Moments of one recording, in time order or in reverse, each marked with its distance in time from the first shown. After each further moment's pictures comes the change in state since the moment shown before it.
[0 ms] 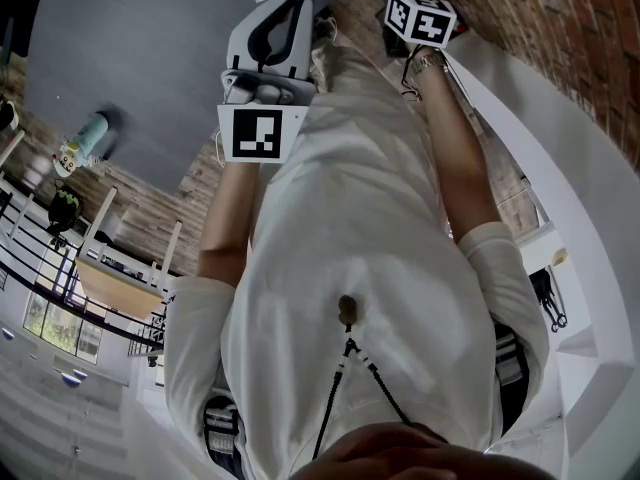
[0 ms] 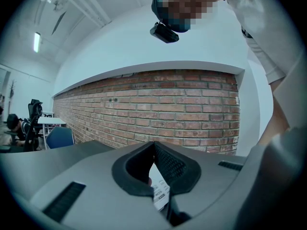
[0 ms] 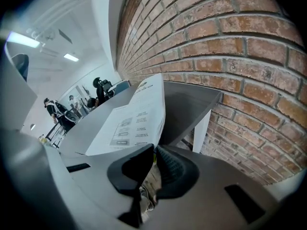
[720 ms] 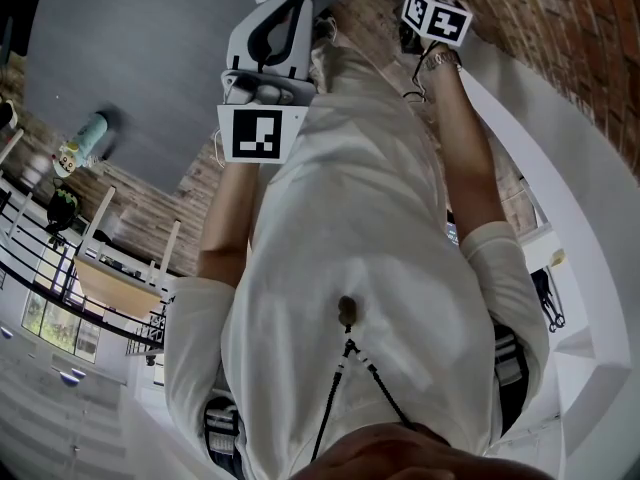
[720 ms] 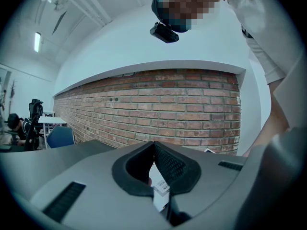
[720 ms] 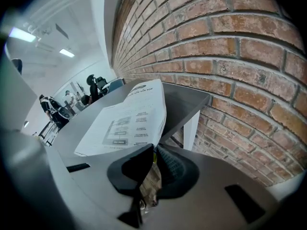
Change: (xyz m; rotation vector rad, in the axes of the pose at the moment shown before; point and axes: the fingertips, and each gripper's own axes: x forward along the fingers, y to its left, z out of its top) left arm 0.004 0.003 -0.002 -0.004 0.005 0.008; right arm 0.000 -0.042 0.008 -0.012 0.011 -0.072
